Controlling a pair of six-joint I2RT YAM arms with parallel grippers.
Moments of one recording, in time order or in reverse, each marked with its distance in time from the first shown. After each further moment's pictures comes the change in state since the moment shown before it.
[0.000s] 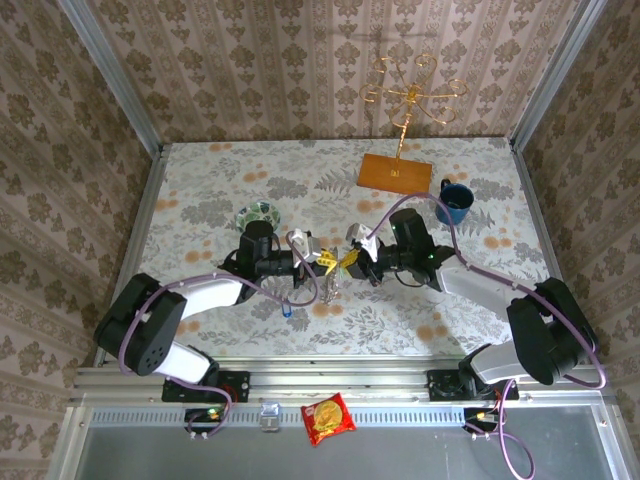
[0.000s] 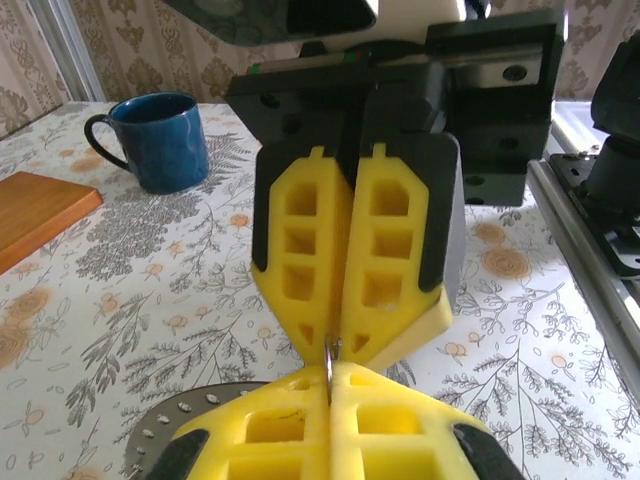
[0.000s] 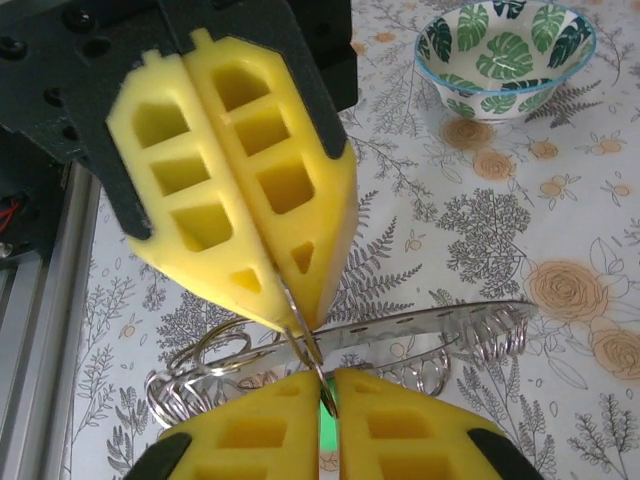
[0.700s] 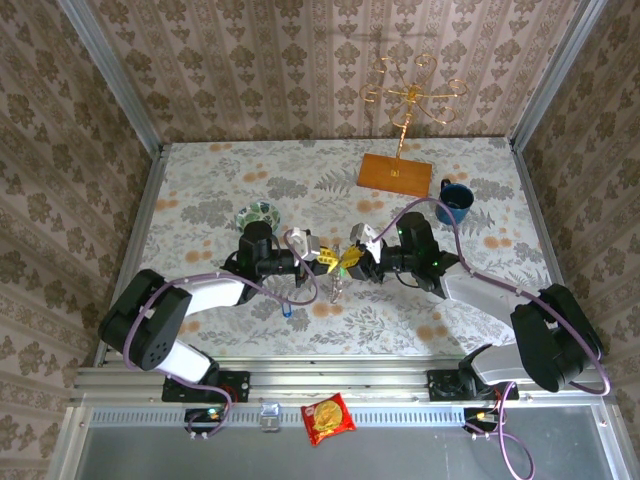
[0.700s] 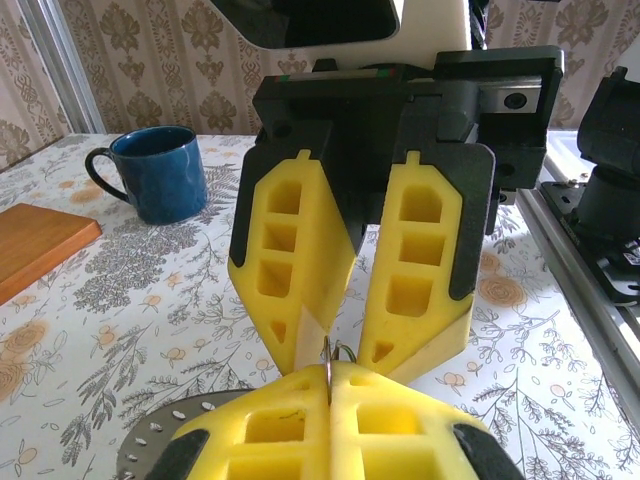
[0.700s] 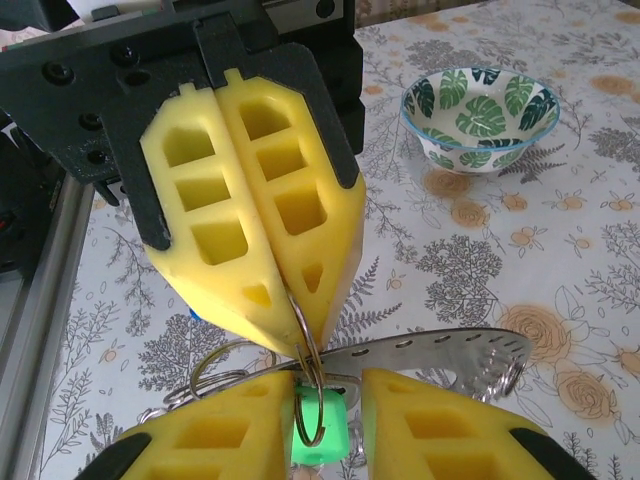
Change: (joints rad) left arm 0.000 0.031 -0.011 0.125 0.026 -0.060; right arm -0.002 -0.040 -0.063 0.148 -0.003 0.009
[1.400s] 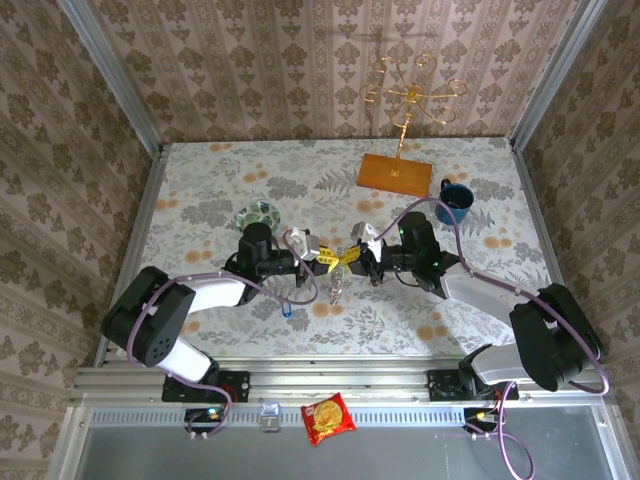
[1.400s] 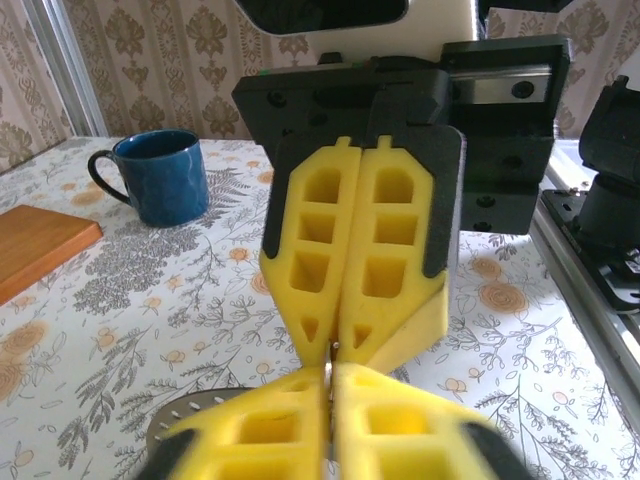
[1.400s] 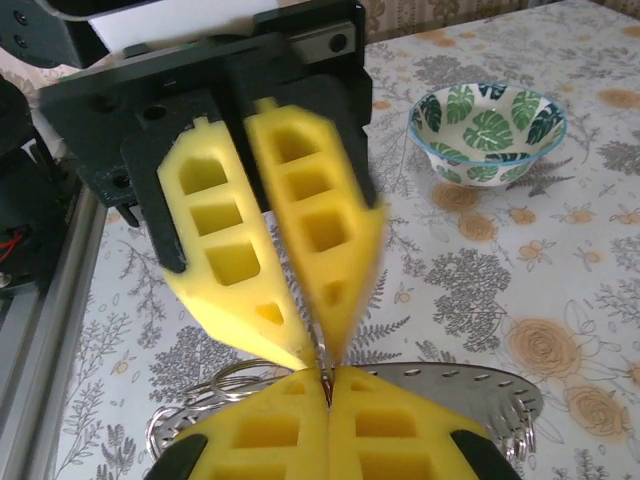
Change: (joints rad) left arm 0.002 0.026 -0.013 0.060 -0.002 -0.032; right arm -0.004 0.004 -0.006 0.032 -0.034 0.023
